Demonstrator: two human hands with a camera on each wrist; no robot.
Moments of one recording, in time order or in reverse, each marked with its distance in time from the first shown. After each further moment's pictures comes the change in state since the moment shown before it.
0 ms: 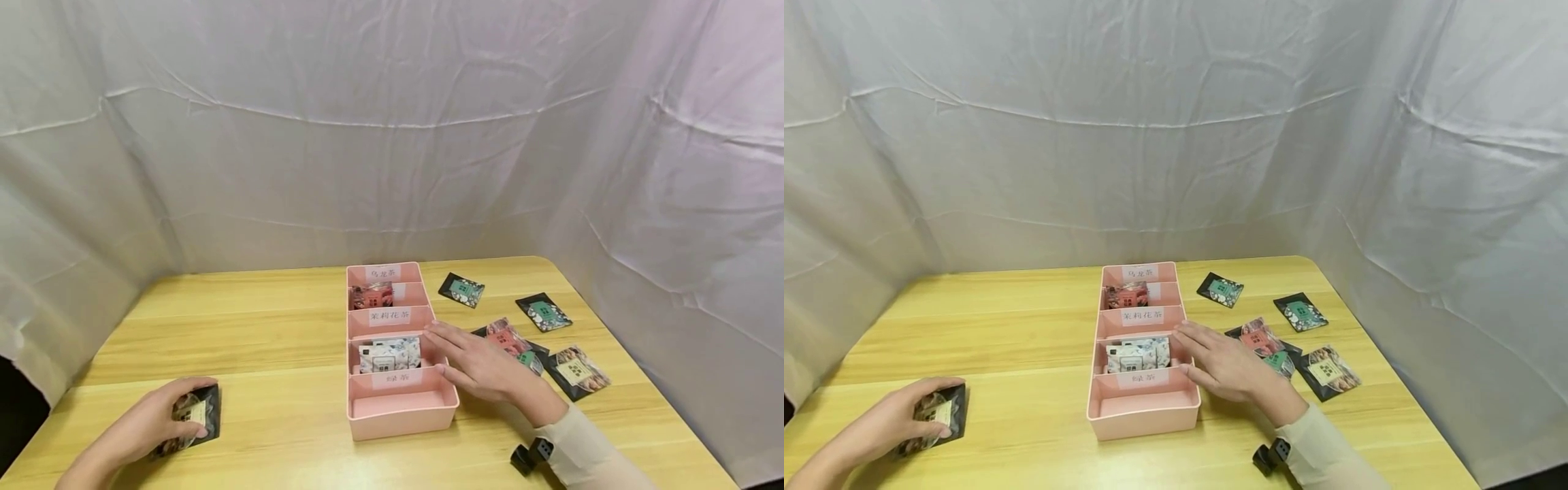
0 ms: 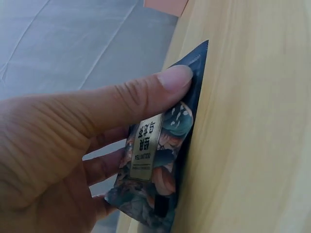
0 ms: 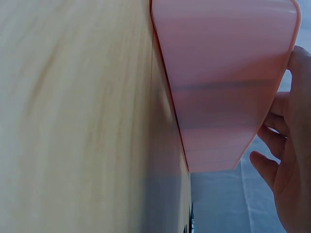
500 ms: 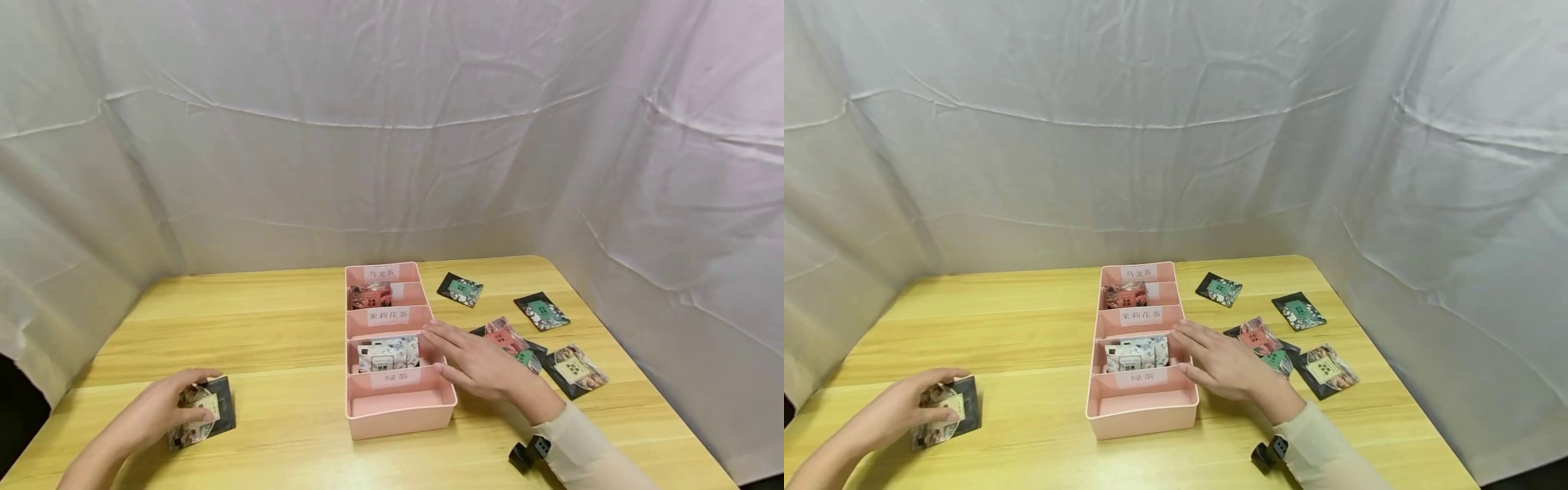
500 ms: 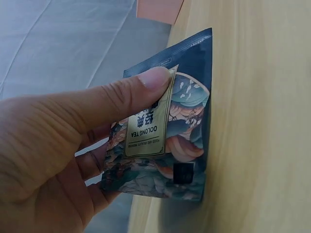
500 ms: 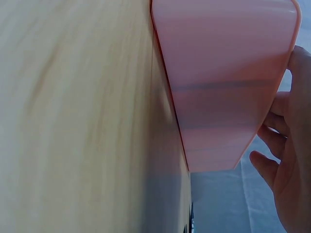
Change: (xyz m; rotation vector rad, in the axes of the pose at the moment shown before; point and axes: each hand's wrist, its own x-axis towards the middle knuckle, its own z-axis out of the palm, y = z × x) left_hand 0.009 0.016 -0.002 0.113 0.115 0.078; right_hand 0.000 -0.001 0.000 -0.001 -0.005 0.006
